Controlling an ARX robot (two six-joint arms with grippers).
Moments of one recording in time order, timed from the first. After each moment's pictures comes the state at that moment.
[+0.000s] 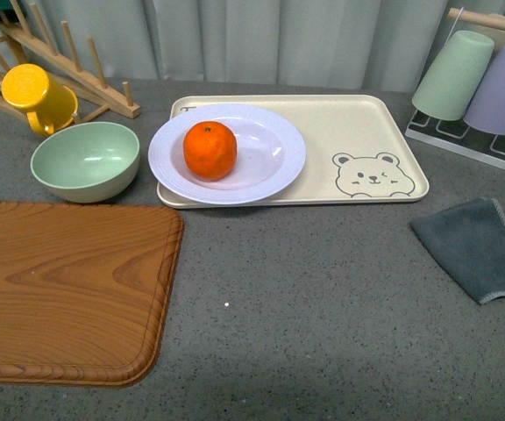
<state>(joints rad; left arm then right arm) 0.00 0.00 0.02 0.00 0.00 0.00 0.00 0.05 0.01 0.02 0.00 0.00</state>
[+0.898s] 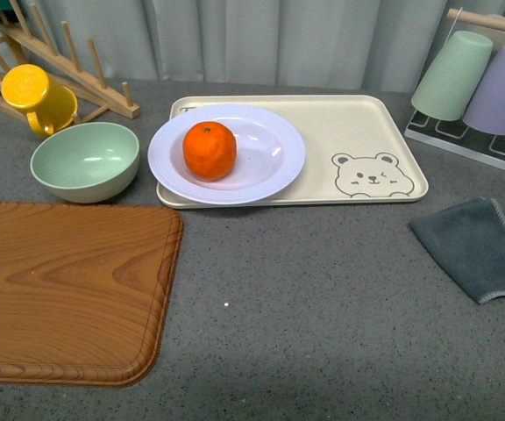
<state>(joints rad) 0.00 0.00 0.02 0.00 0.00 0.00 0.00 0.00 0.01 0.00 0.00 0.00</state>
